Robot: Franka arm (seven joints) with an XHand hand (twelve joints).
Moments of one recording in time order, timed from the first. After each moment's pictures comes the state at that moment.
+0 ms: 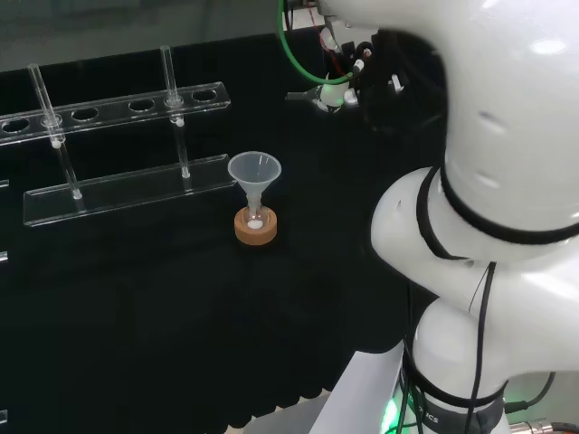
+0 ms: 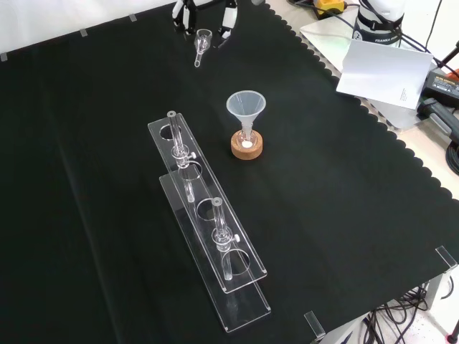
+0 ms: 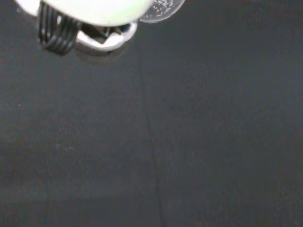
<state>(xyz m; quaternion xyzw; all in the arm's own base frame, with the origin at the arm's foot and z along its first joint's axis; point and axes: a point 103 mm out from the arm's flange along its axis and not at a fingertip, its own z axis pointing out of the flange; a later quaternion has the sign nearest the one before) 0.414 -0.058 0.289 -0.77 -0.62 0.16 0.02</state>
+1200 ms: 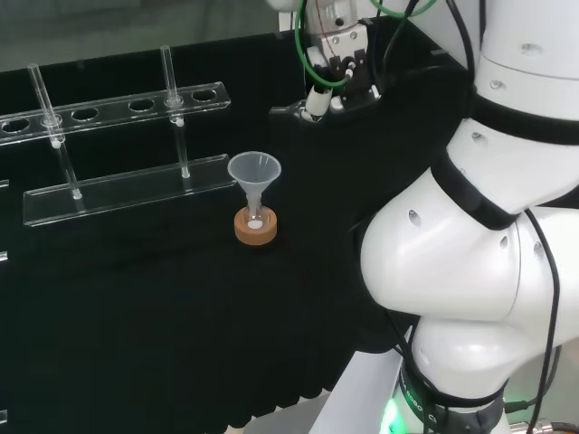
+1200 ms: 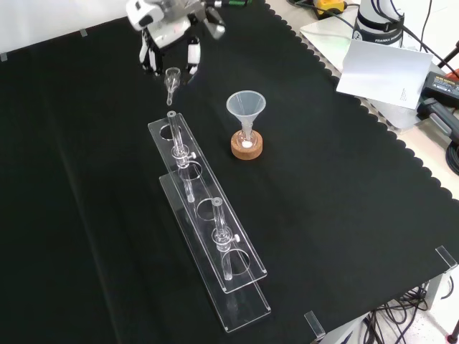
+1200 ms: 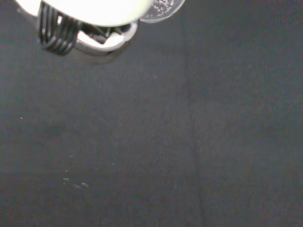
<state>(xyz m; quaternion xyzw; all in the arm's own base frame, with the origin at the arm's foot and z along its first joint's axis) 0.511 -0.071 0.205 -0.73 -0.66 0.16 0.07</state>
